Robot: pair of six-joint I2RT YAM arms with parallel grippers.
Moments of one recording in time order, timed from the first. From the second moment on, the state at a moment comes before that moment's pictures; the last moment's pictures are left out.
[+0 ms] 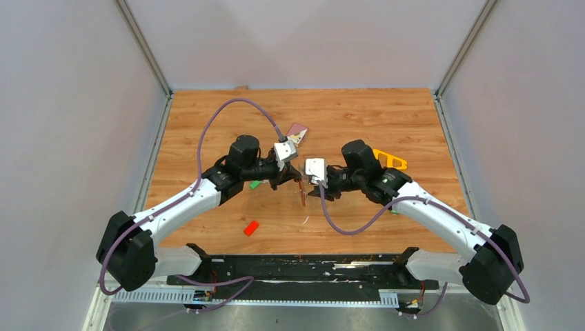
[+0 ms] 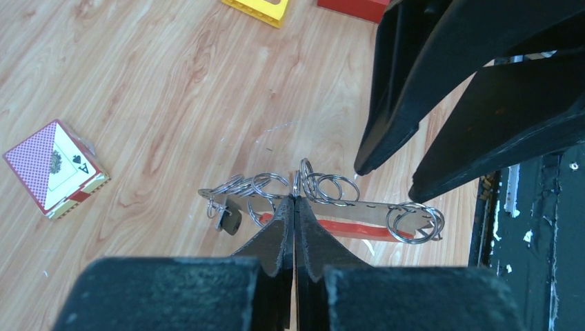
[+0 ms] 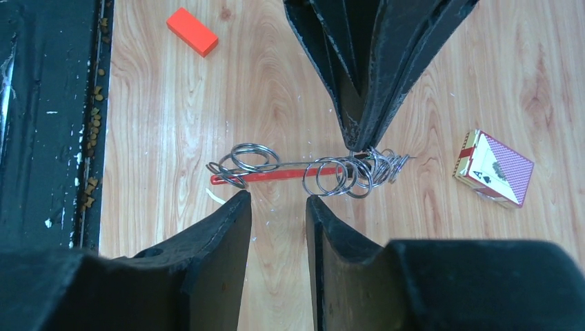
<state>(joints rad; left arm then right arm) -0.66 1.25 0.84 0.00 0.57 0.21 0.72 1.20 0.91 -0.33 -0.58 -0.66</state>
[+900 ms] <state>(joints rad) -0.66 1.27 0.84 -0.01 0.57 0.21 0.90 1.23 1.03 -0.52 -0.39 -0.84</state>
